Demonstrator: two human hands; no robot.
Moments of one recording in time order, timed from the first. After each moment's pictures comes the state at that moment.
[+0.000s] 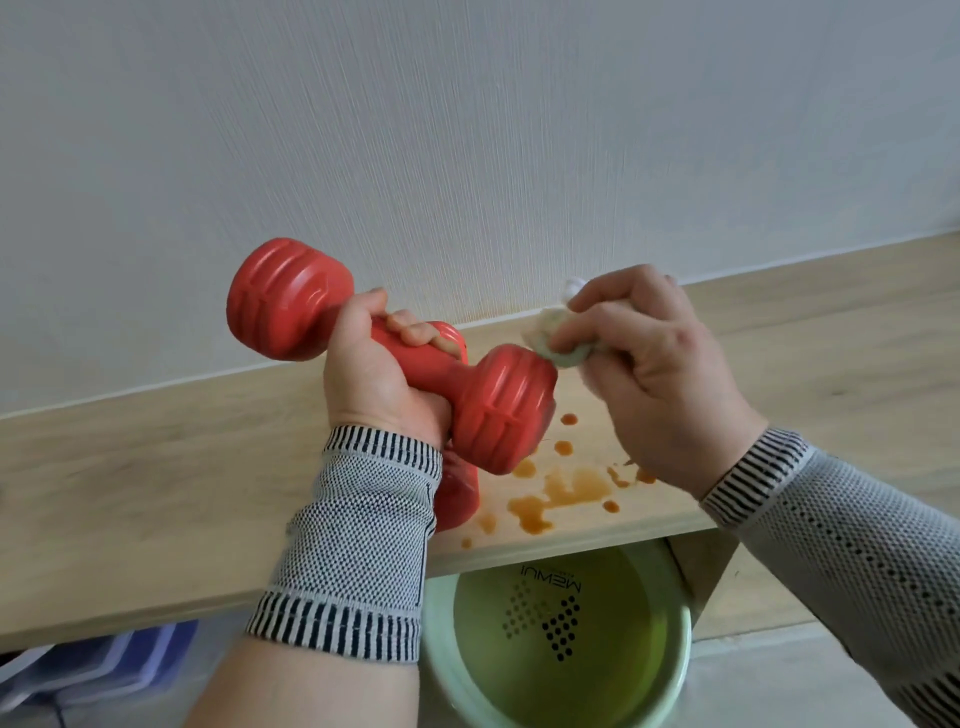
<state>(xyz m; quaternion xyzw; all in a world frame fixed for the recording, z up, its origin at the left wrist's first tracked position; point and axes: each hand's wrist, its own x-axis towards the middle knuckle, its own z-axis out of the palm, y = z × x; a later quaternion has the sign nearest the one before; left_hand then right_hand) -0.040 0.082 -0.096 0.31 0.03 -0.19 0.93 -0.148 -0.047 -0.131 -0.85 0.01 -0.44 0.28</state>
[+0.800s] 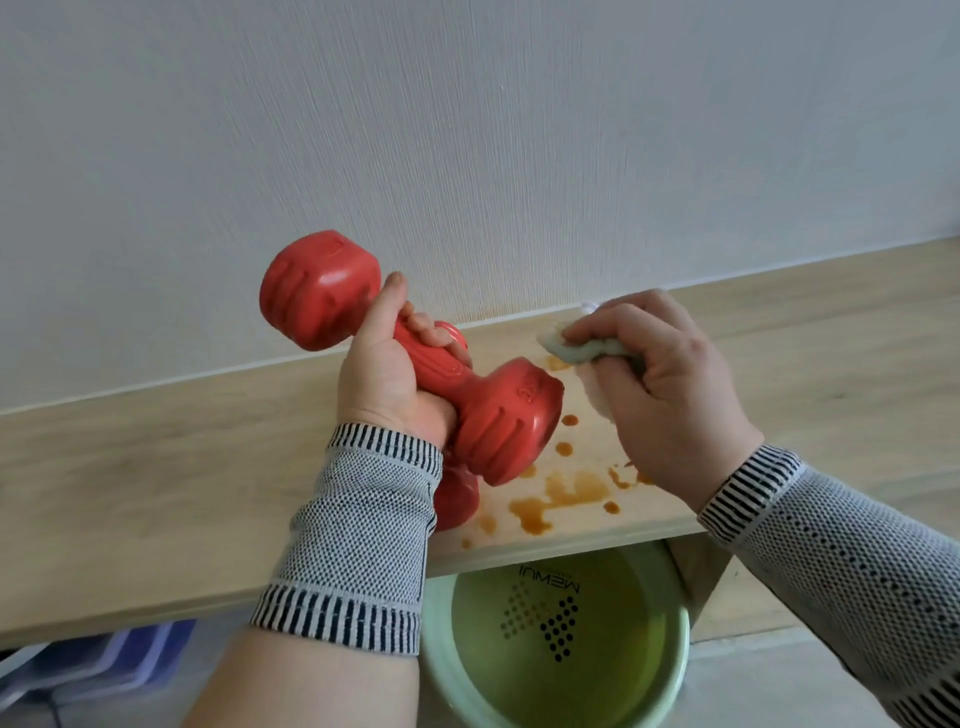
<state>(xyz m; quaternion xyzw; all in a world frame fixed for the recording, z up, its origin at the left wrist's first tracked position) -0.034 0.083 -0.102 0.38 0.00 -0.23 0.90 -0.149 -0.047 -0.140 -0.83 0.07 -0.43 0.34</state>
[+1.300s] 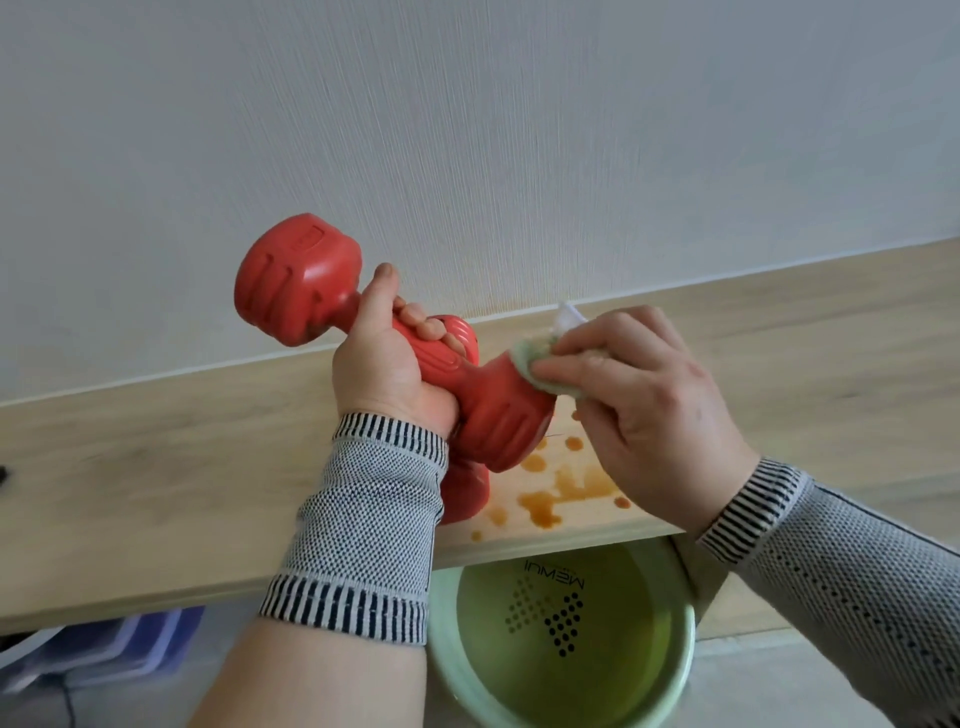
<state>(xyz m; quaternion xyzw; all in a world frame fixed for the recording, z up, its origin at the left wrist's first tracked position) -0.037 0.086 -0.097 0.38 0.01 -0.14 0.91 -0.151 -0.031 -0.144 -0.86 -0.07 -0.48 0.17</state>
